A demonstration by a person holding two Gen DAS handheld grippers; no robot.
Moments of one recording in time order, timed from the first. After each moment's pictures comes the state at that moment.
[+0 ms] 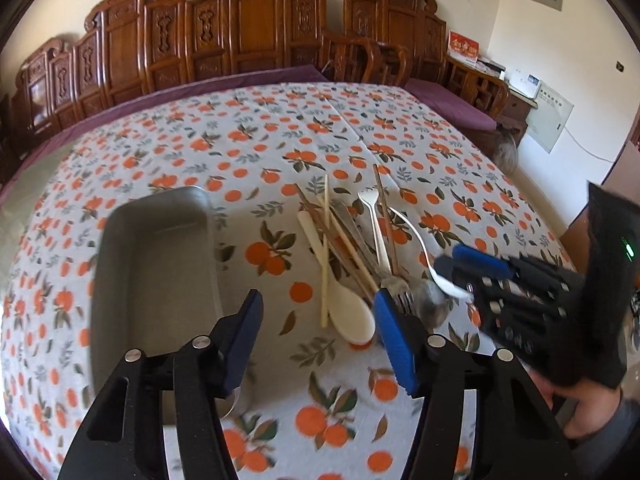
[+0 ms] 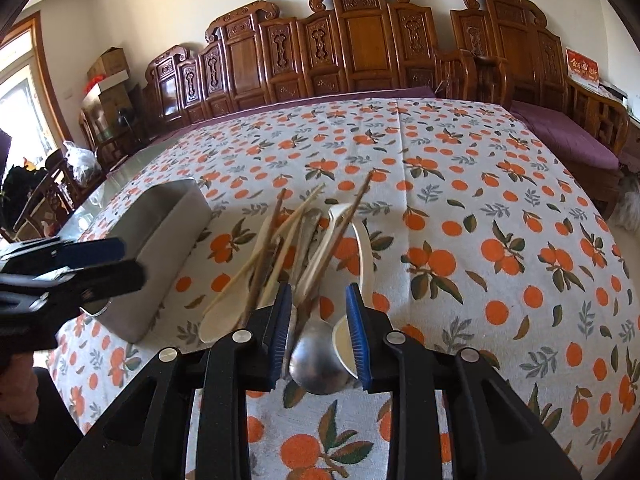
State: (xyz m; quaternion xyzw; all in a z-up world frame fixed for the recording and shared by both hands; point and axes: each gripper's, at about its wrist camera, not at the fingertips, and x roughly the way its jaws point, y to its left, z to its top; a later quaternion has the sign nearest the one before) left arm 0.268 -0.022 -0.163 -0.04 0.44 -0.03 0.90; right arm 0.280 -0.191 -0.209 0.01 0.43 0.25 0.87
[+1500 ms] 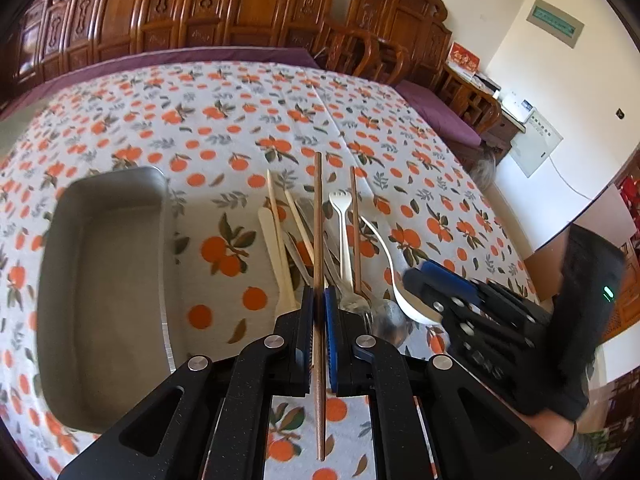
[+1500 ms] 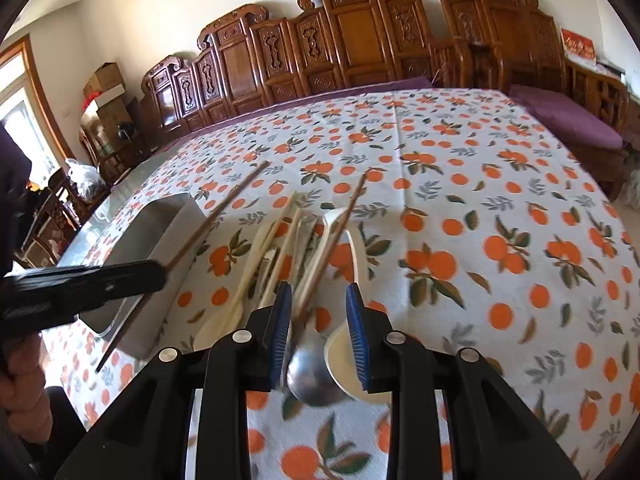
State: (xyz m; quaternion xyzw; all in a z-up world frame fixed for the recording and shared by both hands) left arm 0.285 -0.017 -0.159 -0.13 0.45 -0.07 0.88; right arm 0.300 -0.195 -0.209 0.05 0.44 0.26 0.86
